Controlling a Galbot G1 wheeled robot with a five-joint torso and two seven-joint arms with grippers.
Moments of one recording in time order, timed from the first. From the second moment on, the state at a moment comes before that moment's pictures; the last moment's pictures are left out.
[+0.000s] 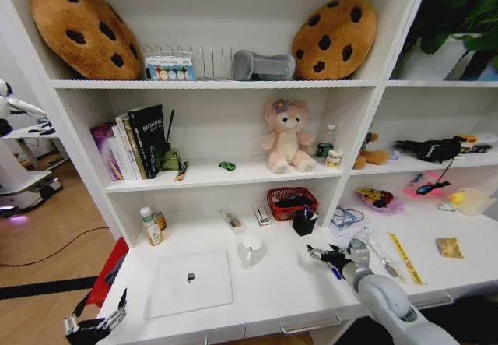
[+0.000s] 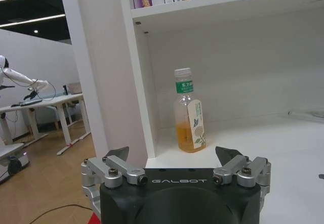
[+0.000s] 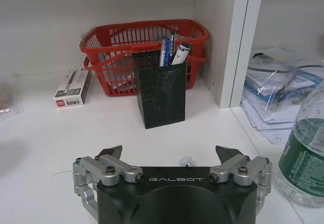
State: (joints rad) left arm 2.00 -1.56 -1.04 -2.11 -0.23 -0.20 0.25; right arm -1.42 0.86 0.56 1.89 0.82 -0.49 0.15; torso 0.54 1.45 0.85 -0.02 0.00
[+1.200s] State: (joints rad) left arm 1.99 -1.57 -1.04 -2.10 -0.23 -0.19 0.23; right arm -1.36 0.86 0.49 1.72 0.81 -0.40 0.04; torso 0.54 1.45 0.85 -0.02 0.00
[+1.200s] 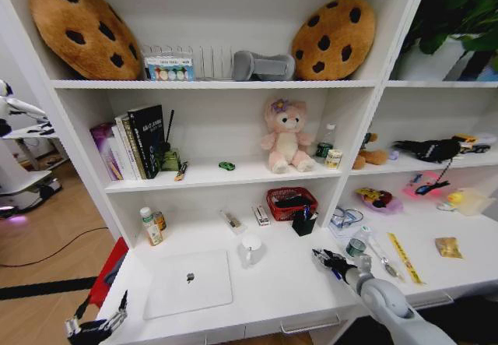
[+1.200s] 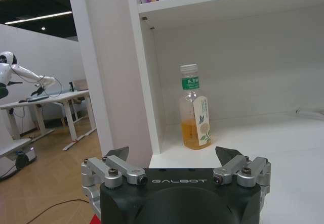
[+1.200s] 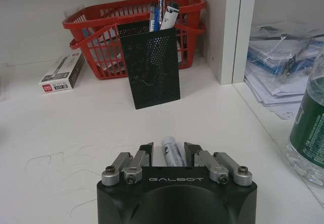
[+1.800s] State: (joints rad) left arm 1.98 -1.57 -1.04 -2.09 -0.24 -0.19 0.23; right arm -1.31 0.85 0.51 1.84 0.78 -0.24 0.05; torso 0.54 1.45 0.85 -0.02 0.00
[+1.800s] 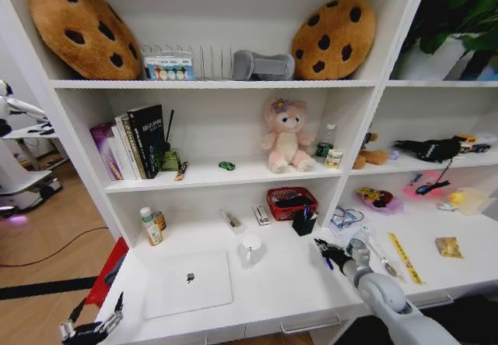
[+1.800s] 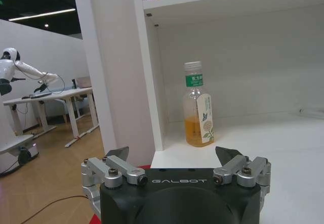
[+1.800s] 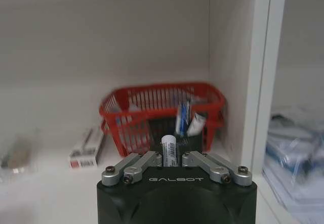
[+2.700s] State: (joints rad) left arm 1.99 -1.58 -1.03 -2.11 -0.23 -0.17 0.22; right arm -0.86 0.94 0.27 1.40 0.47 0.22 -0.07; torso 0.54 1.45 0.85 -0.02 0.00
